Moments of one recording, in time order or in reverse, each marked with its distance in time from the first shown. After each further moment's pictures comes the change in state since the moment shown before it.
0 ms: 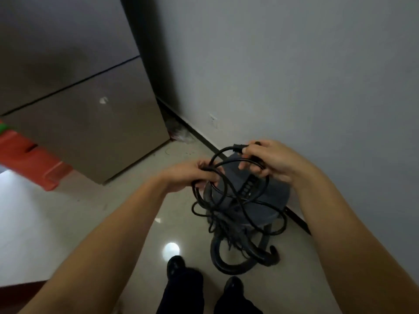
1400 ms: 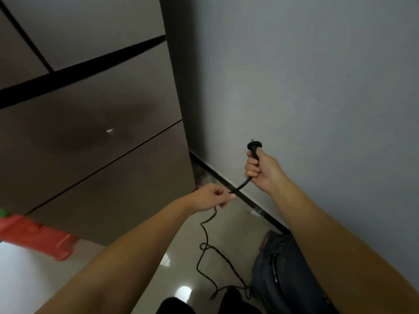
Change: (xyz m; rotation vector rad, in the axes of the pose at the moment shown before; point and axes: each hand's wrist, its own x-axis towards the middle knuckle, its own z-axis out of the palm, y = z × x) left_hand 0.078 0.034 -0.337 0.445 0.138 -0.031; right_hand 0.351 -0.152 0.130 0.828 0.231 0.021
